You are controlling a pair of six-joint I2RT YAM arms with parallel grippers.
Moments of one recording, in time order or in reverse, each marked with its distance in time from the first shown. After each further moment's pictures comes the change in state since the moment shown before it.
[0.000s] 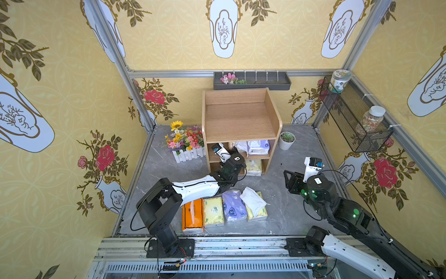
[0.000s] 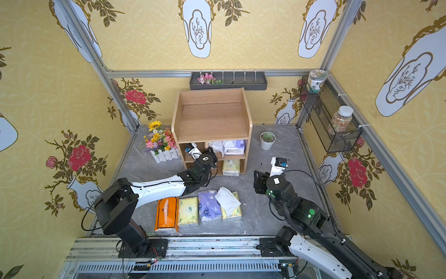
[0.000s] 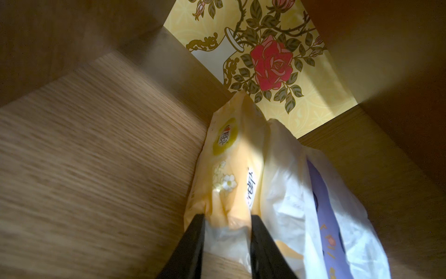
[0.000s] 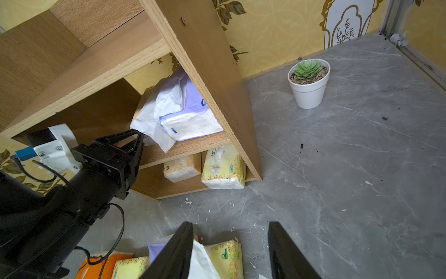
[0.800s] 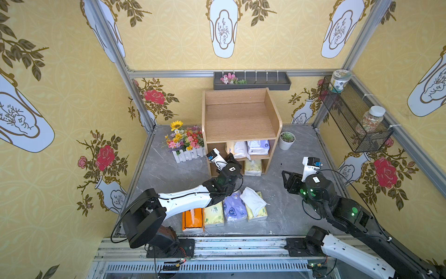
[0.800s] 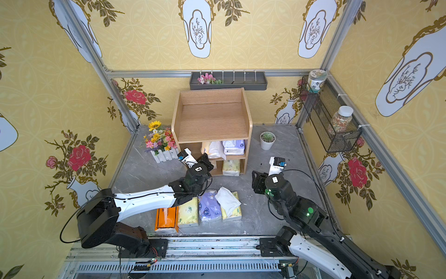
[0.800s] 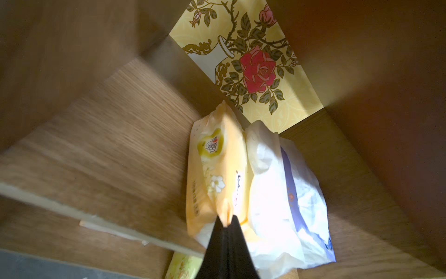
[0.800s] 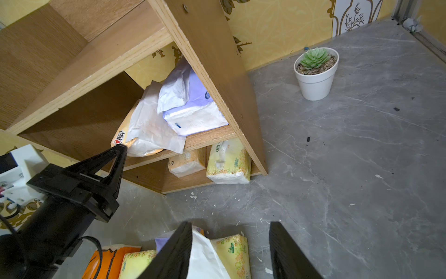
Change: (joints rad) left arm -0.090 -0.198 -0.177 0.024 -0.055 -0.050; right arm 0.000 0.028 0.007 -0.001 -0.052 0.036
